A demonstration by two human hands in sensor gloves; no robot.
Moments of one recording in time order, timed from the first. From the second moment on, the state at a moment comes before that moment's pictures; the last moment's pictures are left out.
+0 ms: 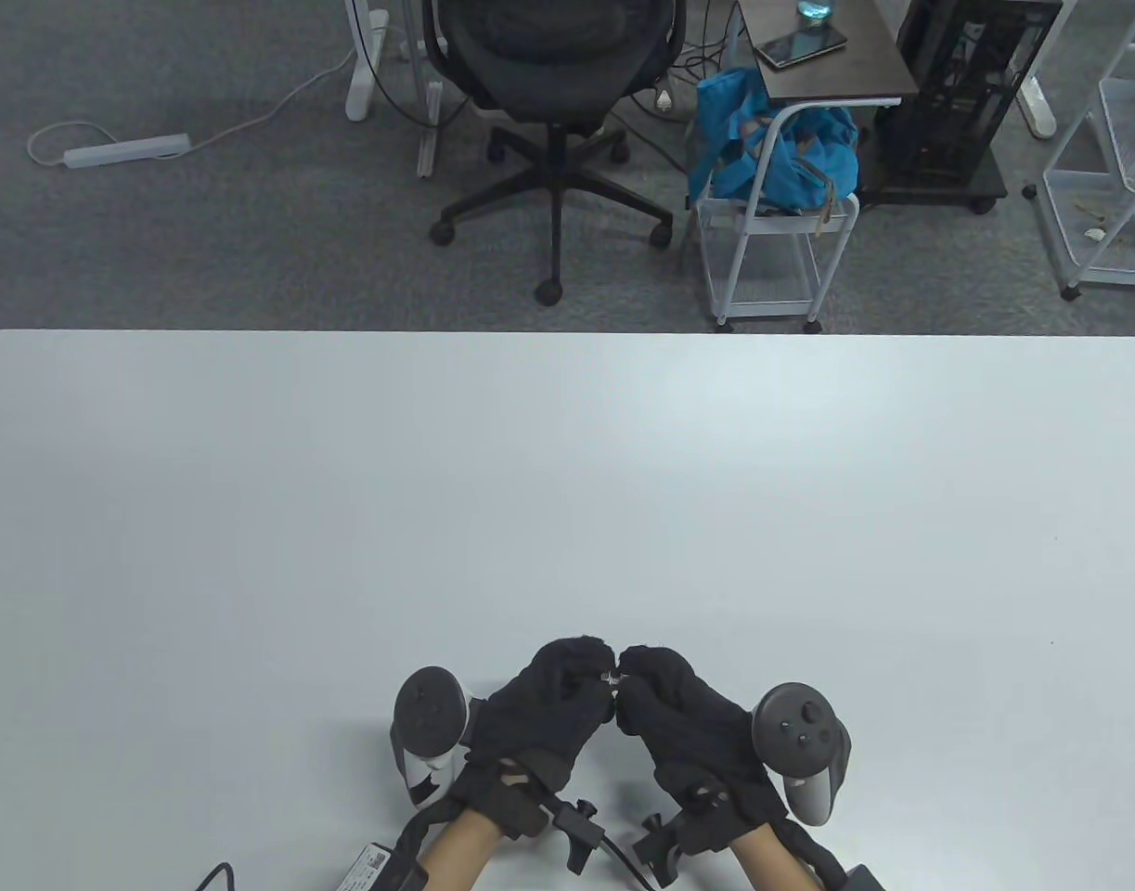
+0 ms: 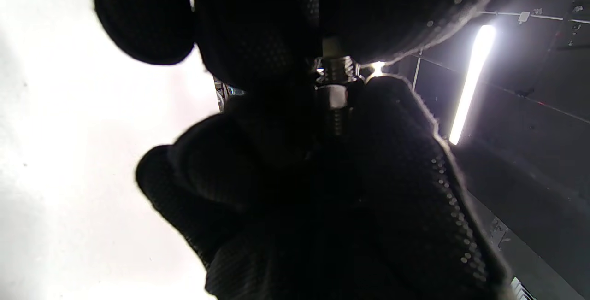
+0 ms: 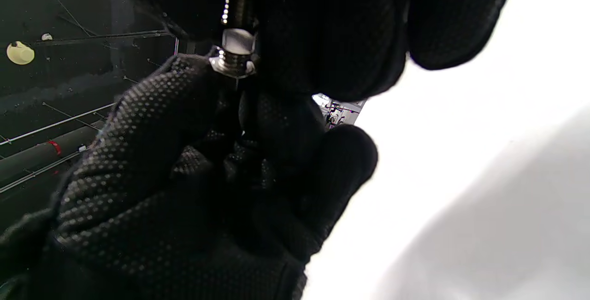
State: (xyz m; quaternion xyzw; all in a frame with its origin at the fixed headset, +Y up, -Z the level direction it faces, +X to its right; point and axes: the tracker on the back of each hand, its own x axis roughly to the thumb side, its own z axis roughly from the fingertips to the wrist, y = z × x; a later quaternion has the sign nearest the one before) left_hand -0.105 -0.763 -0.189 -0.04 -0.12 0.68 0.72; right_hand 0.120 -0.739 -0.174 0.10 0.00 0.80 0.59
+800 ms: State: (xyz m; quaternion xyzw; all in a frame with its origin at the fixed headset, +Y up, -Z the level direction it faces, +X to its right) left_hand -0.105 -0.765 -0.190 -0.06 -0.12 0.69 0.71; right_hand 0.120 -0.746 -0.175 0.09 0.05 0.79 0.60
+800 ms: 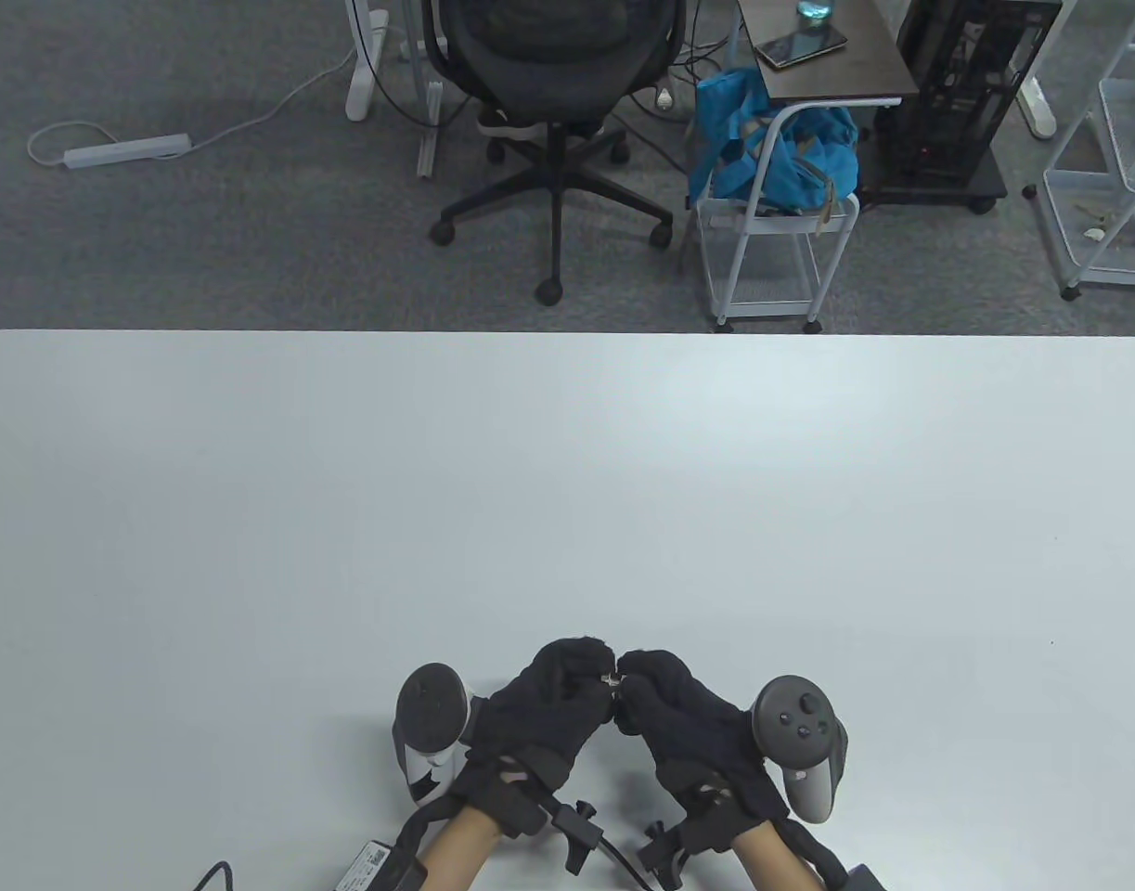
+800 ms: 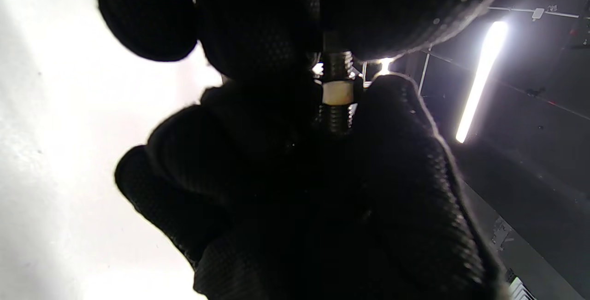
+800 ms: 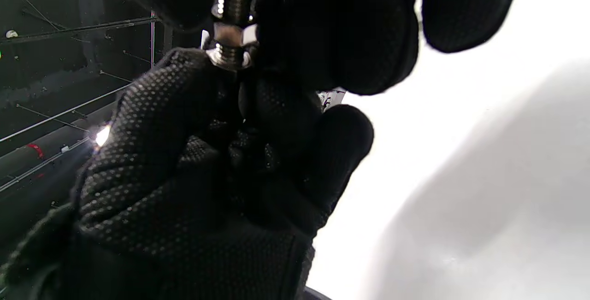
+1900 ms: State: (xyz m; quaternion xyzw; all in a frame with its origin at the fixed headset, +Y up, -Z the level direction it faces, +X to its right) left_hand -0.105 -0.766 -0.190 -0.07 -0.11 0.69 0.71; right_hand 0.120 -0.747 -0.175 0.09 0.03 0.80 0.60
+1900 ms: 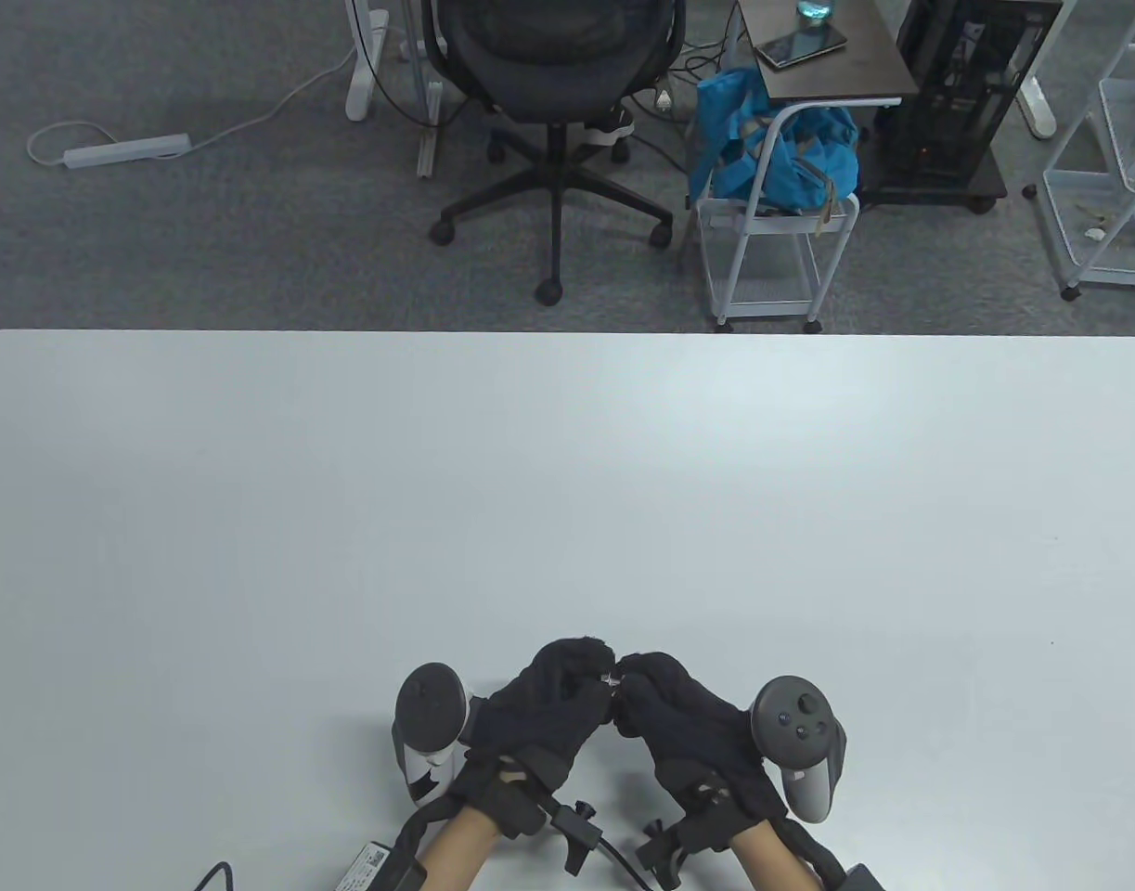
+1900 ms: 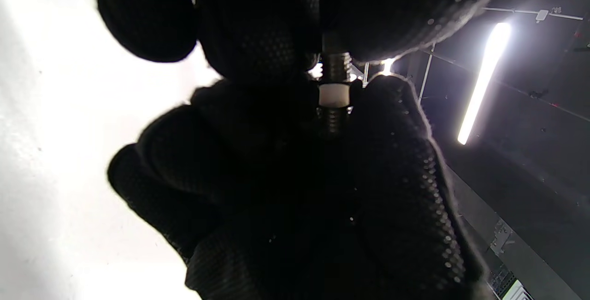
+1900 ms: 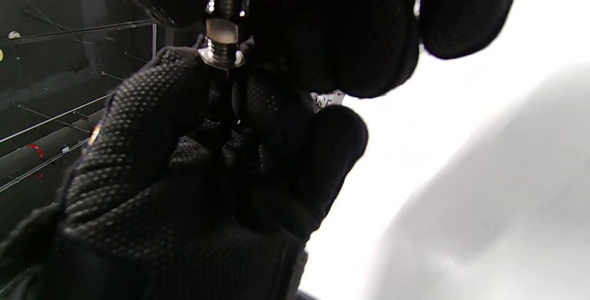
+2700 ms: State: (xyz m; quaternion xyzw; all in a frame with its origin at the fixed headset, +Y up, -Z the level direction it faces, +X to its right) left_hand -0.106 -0.768 -0.192 -0.07 -0.10 0.70 0.71; right_hand 0.119 -0.749 -0.176 0.09 0.06 0.79 0.60
